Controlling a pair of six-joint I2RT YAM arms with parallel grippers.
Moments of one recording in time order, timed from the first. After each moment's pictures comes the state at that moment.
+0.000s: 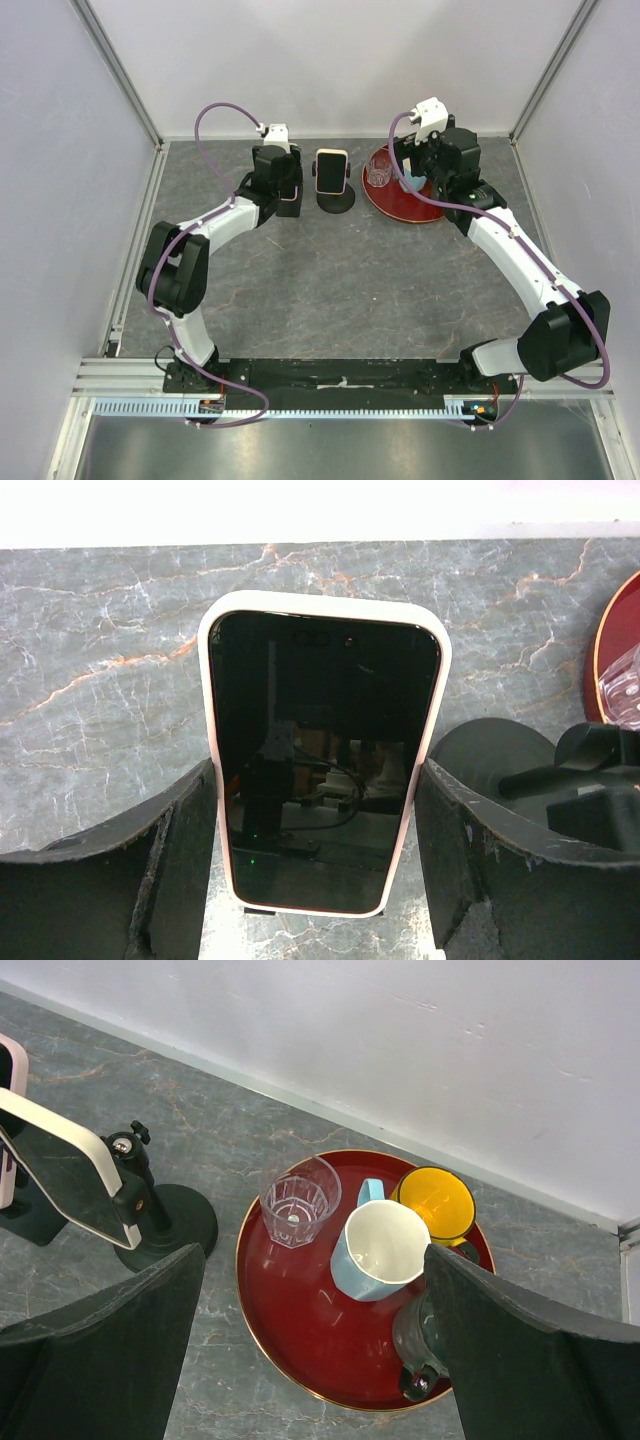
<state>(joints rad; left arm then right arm) -0.43 1.81 1.25 0.21 -0.34 -0.16 0.33 1.38 1.25 -0.06 0.04 -0.16</state>
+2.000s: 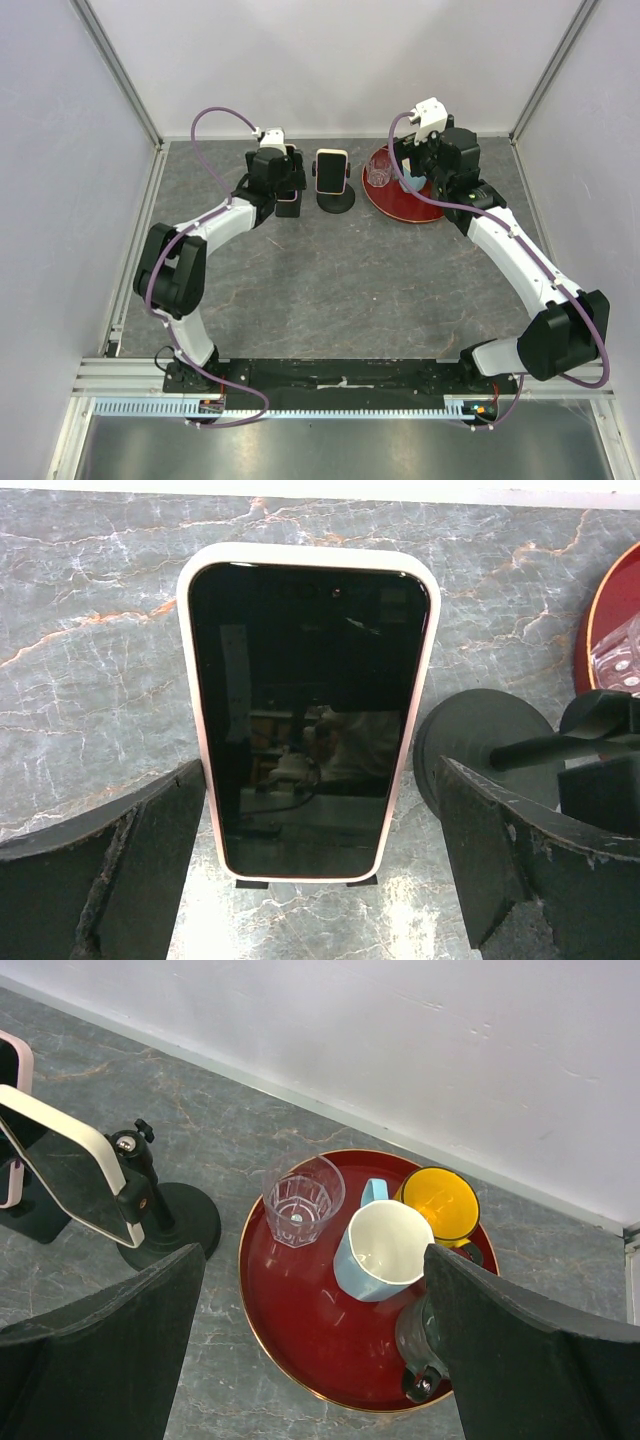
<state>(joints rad) -0.42 1.80 1.22 0.16 -0.30 -0.24 0.33 1.39 1.25 -0.06 0.03 -0.16</state>
